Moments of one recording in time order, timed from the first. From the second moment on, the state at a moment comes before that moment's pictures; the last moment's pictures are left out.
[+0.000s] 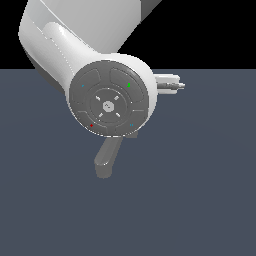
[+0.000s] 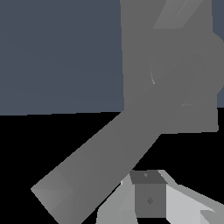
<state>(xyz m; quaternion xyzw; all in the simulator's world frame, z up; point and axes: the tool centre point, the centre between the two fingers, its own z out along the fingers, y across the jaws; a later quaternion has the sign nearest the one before) -0.011 -0.027 0.261 0.07 0.71 -0.04 0.70</state>
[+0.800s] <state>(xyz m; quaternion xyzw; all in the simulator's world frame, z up) -0.010 -0.074 0.234 0.06 0.71 -0.05 0.70</state>
